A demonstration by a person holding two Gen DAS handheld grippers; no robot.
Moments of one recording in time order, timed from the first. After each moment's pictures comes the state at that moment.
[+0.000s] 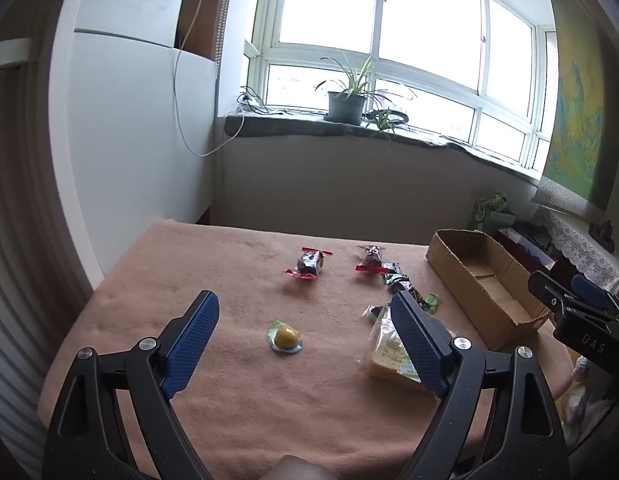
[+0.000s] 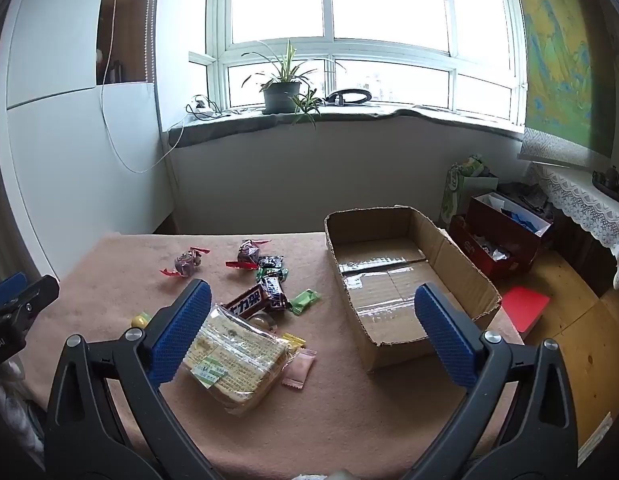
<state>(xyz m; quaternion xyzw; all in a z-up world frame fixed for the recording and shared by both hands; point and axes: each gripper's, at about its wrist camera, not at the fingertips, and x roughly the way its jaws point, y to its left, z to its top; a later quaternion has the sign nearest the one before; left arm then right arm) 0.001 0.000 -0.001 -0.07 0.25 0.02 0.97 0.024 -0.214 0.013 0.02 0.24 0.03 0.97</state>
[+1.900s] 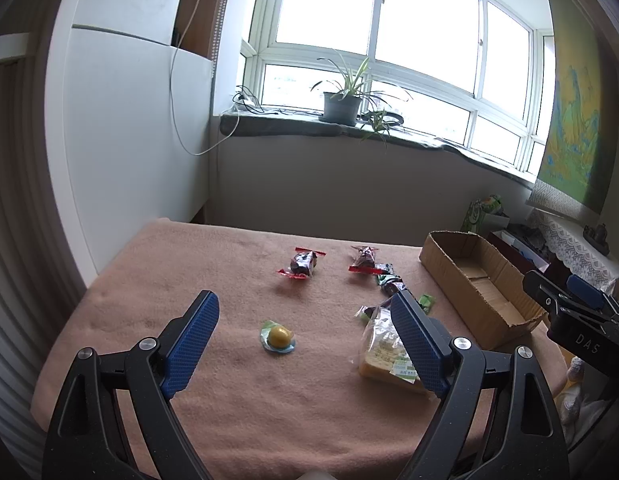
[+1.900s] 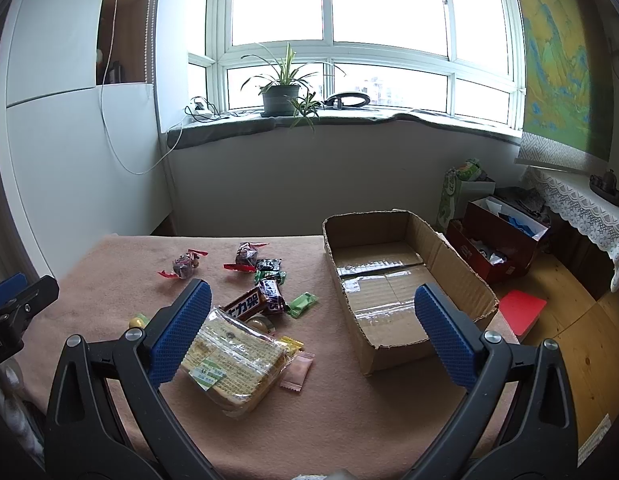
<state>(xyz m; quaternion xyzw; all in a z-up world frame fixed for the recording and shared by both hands) -0.001 -0.001 0.000 -0.07 0.24 0.01 0.97 0.024 -0.216 0.015 0.01 0.24 0.03 0.97</state>
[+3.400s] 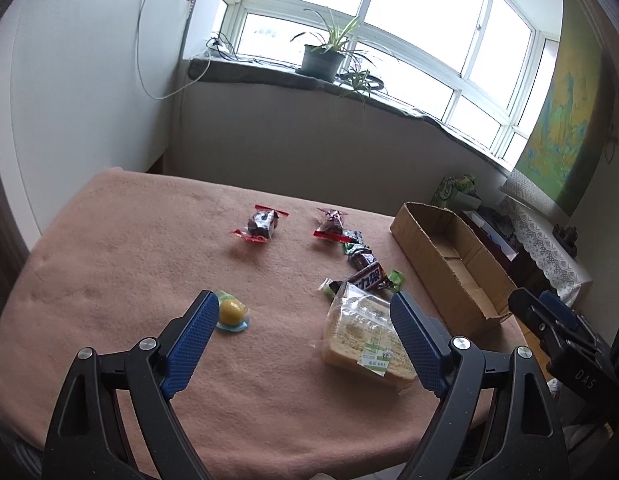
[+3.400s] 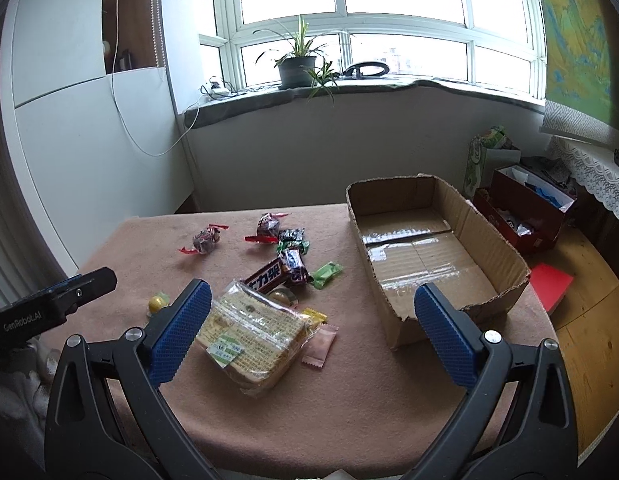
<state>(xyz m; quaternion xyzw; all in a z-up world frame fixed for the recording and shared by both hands) 0.041 0.002 -0.026 -0.14 0.33 -0.07 0.93 0.030 -0.217 -0.005 0.04 0.29 0.08 0.95</state>
